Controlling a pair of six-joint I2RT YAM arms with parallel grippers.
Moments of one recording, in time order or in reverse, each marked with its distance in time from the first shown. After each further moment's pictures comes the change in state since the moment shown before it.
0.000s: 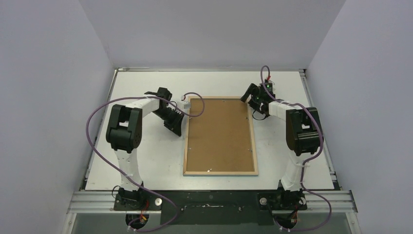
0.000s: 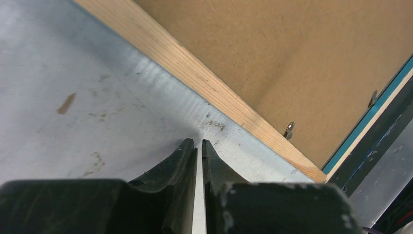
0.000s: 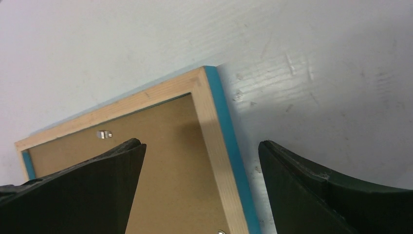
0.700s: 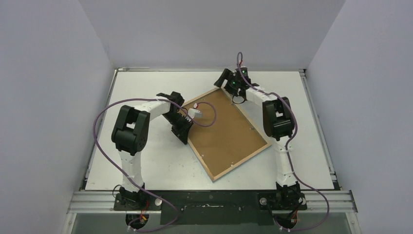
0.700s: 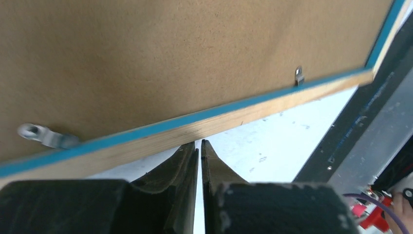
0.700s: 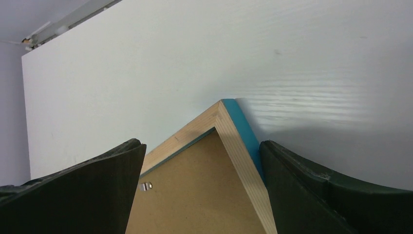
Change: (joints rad) left arm -0.150 -0.006 -0.005 -0.111 -0.027 0.079; right arm 0.132 0.425 0.603 -0.035 -0.173 0.045
